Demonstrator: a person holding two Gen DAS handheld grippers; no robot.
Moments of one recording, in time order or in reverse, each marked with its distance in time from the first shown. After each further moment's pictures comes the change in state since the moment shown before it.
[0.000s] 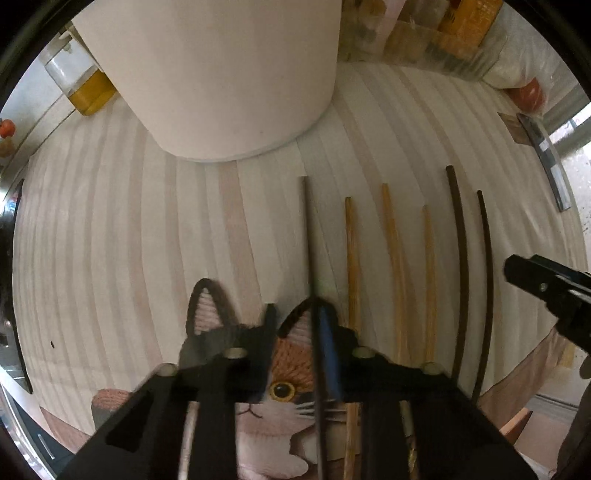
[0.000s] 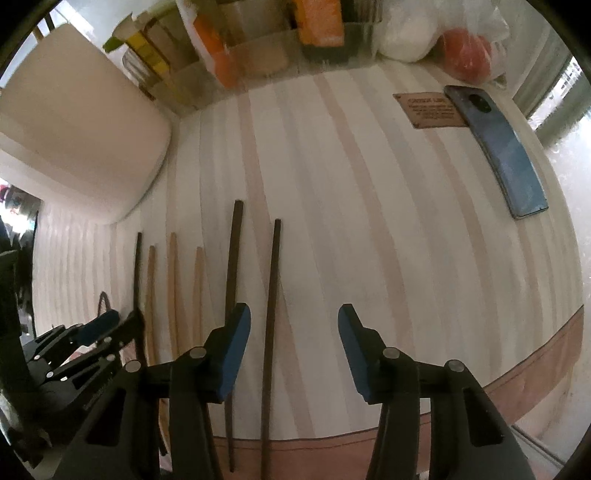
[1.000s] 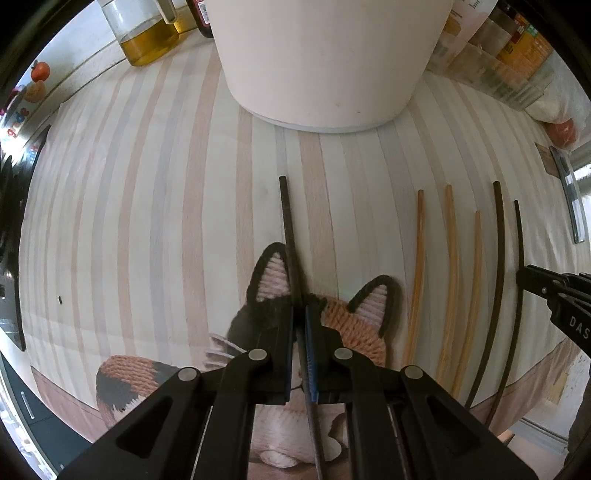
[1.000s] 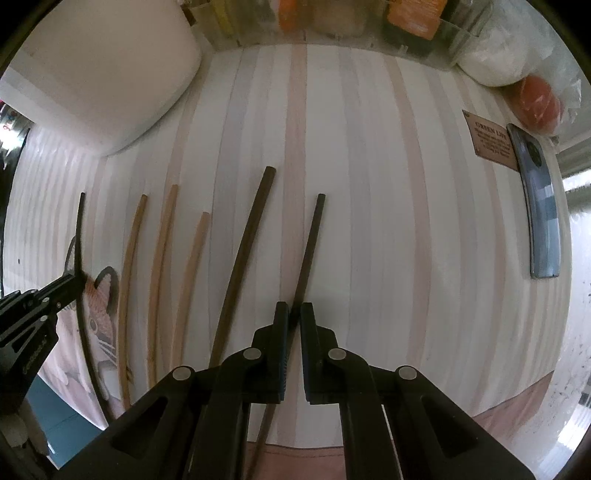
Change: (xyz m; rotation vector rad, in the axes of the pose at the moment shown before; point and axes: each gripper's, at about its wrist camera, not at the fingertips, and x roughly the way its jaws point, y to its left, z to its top) left arm -0.001 0.052 -0.007 -0.155 0.038 0.018; right arm 0.032 0.039 0.005 -0.246 0.140 -0.105
